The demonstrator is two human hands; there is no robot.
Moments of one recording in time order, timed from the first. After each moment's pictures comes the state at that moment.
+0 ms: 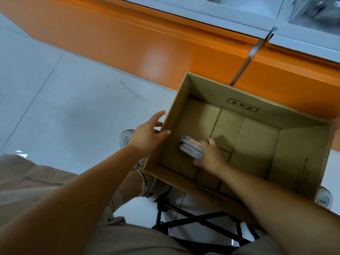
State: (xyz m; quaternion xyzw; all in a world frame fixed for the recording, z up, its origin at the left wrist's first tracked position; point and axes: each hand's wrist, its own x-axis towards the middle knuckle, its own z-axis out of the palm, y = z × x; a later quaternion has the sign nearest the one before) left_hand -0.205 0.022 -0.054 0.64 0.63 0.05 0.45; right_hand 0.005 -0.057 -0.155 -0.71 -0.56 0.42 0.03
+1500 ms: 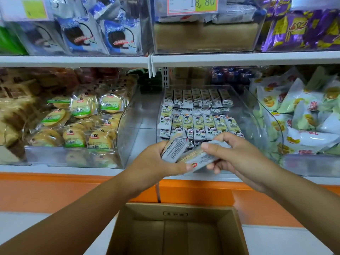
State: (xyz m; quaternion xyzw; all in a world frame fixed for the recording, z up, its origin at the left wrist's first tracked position) left_hand 0.001 0.076 0.210 0.73 0.30 0.18 0.58; right_hand 0.181 -0.029 0.224 -0.59 -0.38 0.45 0.55
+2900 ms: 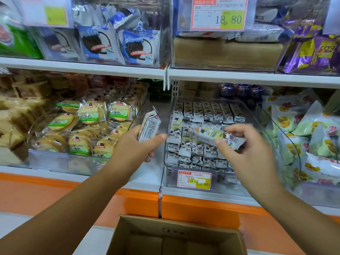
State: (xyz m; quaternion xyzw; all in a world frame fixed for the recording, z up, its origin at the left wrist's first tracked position) left_hand -0.013 0.135 0.221 0.66 0.40 0.39 0.50; right_hand 0.189 0.003 0.223 -0.71 -0.49 0.00 0.51
